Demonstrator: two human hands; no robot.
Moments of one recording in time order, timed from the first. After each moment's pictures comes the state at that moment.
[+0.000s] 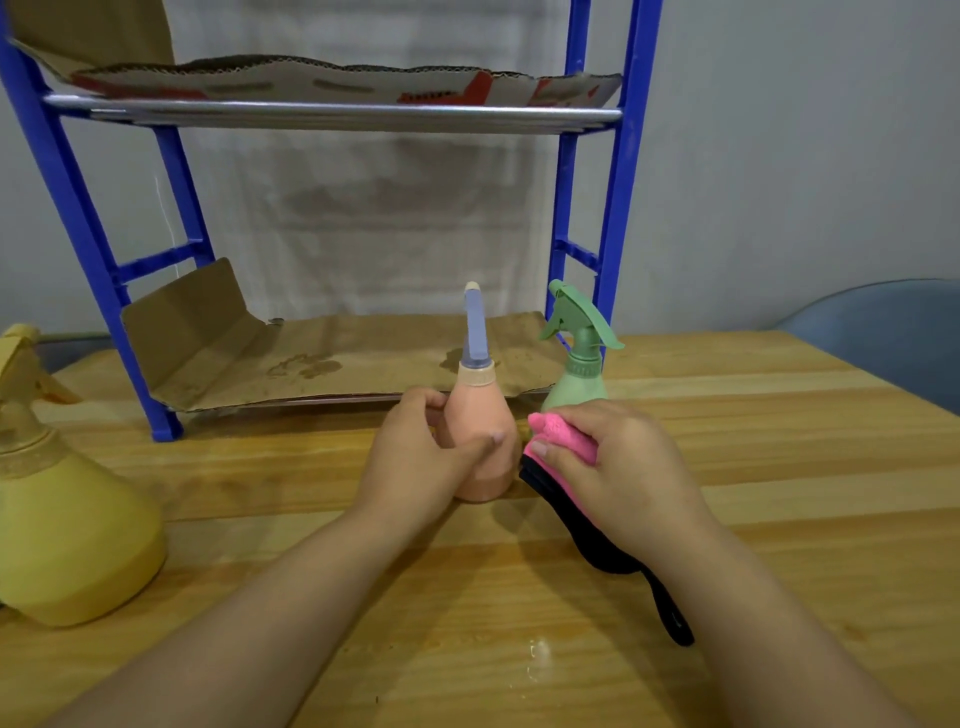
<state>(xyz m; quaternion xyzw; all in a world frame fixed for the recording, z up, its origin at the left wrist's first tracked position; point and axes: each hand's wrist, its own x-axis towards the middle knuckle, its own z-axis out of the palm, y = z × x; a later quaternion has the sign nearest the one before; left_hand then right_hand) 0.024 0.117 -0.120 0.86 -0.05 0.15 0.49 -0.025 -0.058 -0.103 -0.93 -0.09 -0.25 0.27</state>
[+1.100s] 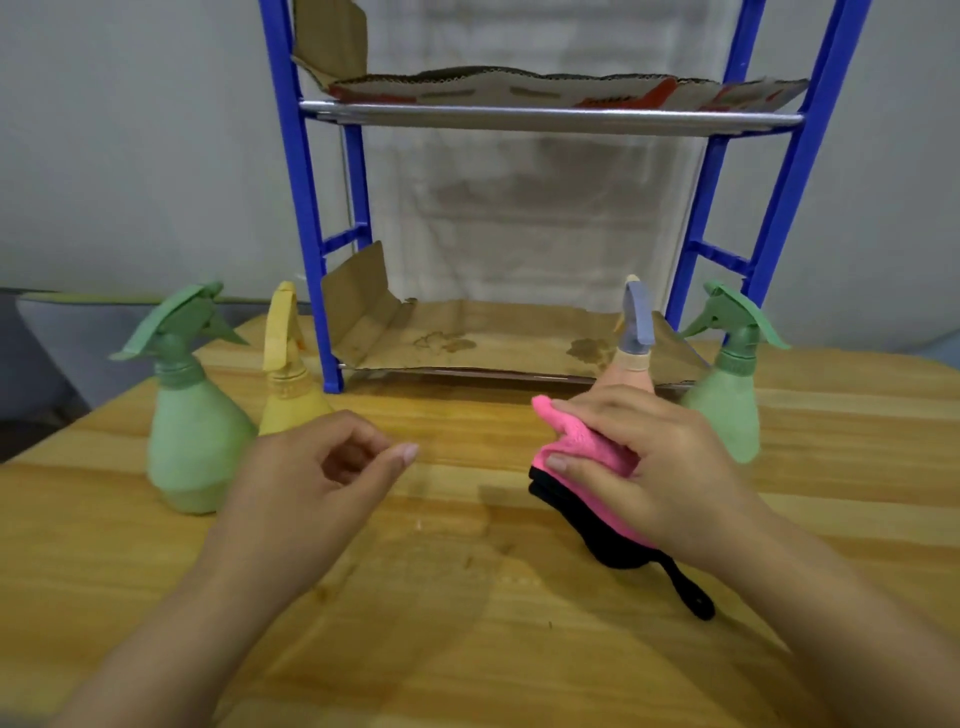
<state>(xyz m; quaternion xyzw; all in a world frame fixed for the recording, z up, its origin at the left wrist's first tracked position) -0.101 0.283 -0.089 0.88 -0.05 0.27 0.40 -0.050 0.031 -0.089 -0.87 -0.33 -0.26 0.27</state>
